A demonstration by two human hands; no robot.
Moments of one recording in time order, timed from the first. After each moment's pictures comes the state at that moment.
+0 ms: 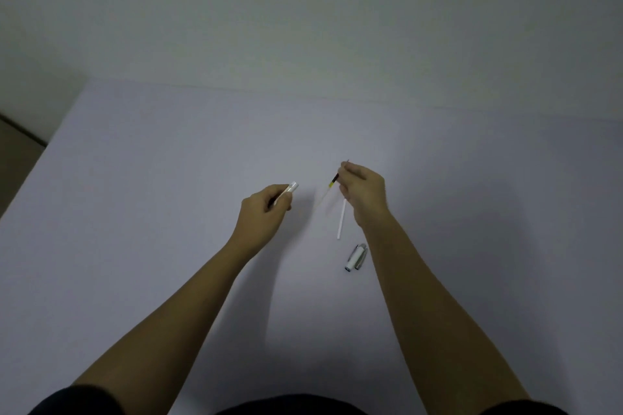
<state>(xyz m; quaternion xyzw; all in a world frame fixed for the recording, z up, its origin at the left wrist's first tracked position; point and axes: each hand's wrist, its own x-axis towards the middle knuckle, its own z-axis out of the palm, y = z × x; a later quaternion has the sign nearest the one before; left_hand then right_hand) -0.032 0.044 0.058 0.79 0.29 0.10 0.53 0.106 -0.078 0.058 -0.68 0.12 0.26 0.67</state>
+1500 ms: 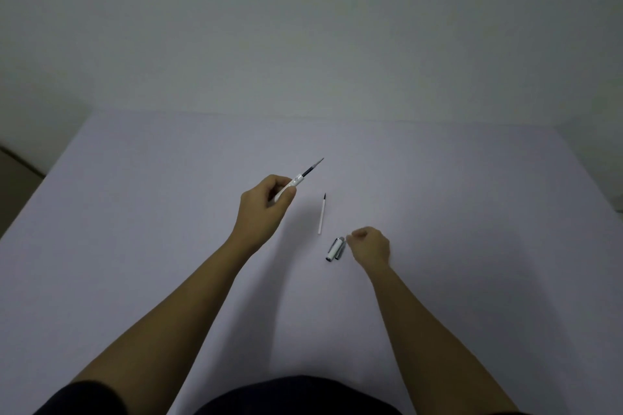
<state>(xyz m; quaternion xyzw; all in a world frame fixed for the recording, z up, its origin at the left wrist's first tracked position) -0.050 -0.003 0.109 0.80 0.22 0.17 0.54 0.044 -0.184 0.021 -0.91 0.05 0.21 0.36</state>
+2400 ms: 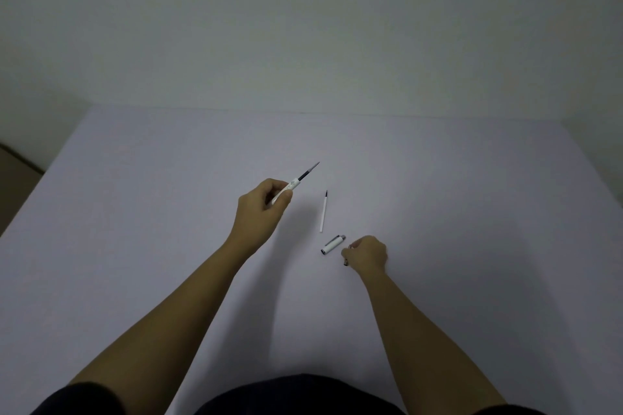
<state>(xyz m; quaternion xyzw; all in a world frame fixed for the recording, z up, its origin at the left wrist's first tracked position) -0.052 0.003 0.099 0.81 0.23 0.15 0.53 0.037 -0.179 0.002 -0.93 0.05 0.24 0.28</state>
